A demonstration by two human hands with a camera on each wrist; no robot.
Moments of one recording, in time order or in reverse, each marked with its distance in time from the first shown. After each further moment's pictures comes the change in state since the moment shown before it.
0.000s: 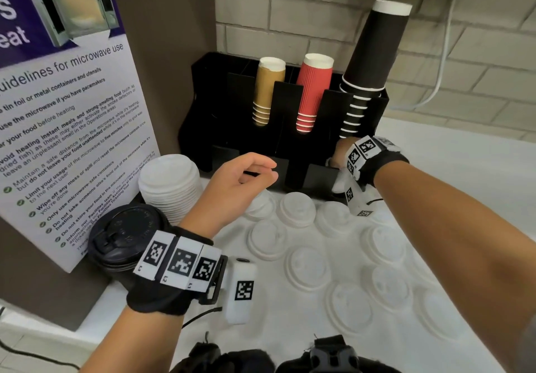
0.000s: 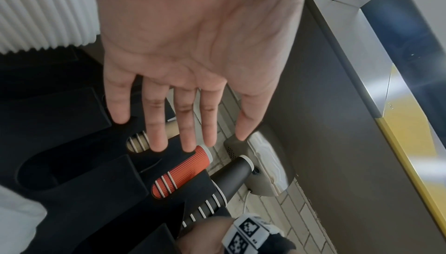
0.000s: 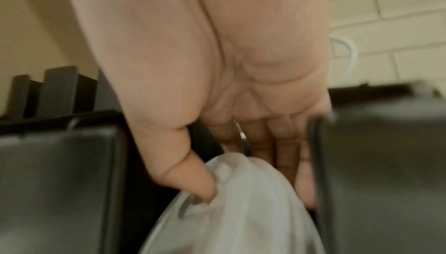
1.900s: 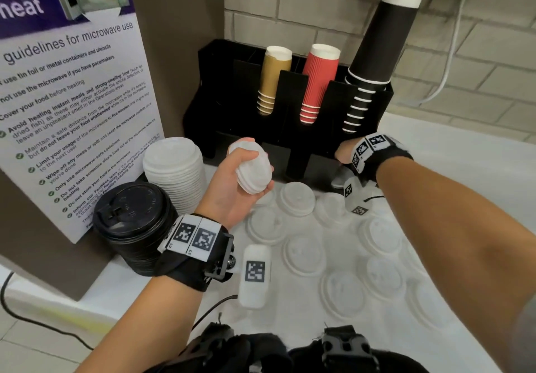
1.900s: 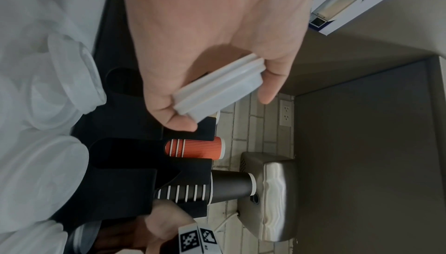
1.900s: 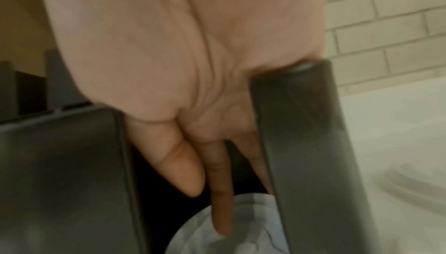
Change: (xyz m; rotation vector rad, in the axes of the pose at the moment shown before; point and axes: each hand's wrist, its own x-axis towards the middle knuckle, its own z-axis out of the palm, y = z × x) left_hand 0.003 -0.022 0.018 -1.089 0.016 -0.229; right_hand 0.006 -0.003 0.007 -0.085 -0.233 -0.017
